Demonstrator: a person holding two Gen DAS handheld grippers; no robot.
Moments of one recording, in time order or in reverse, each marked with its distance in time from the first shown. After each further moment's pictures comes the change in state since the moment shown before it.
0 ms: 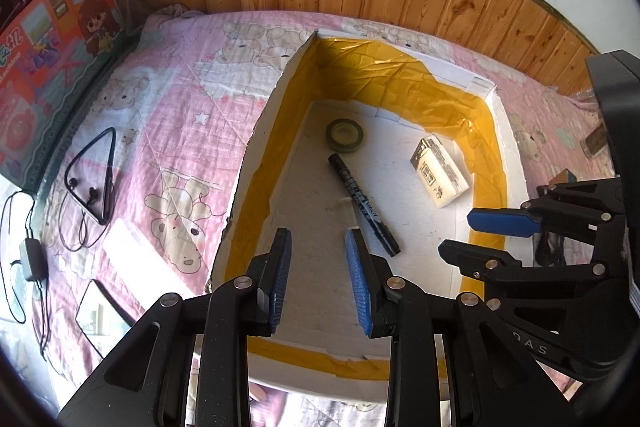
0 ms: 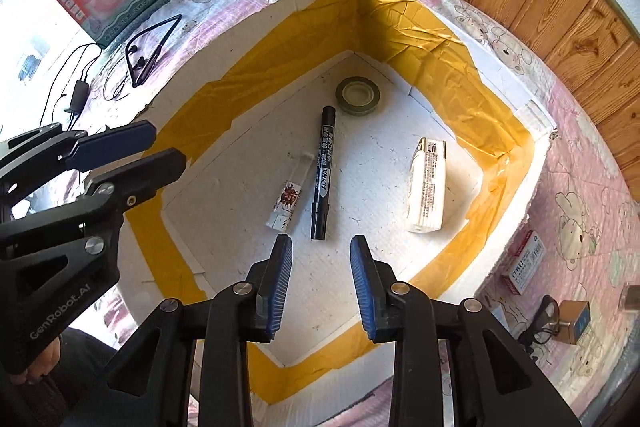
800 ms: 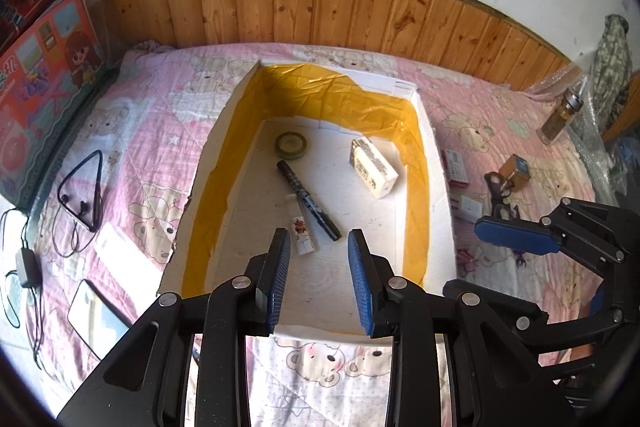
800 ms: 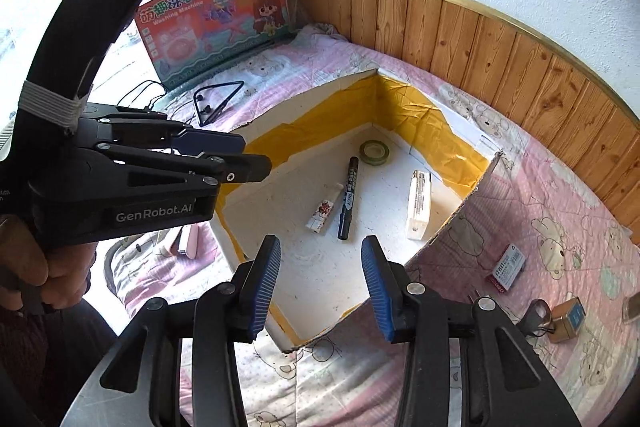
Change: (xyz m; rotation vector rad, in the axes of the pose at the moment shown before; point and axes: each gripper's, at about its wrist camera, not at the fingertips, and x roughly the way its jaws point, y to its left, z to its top) left arm -0.058 -0.041 -0.036 0.085 -0.110 -0.094; right arm -0.090 0.015 -0.106 -0.160 -0.414 0.062
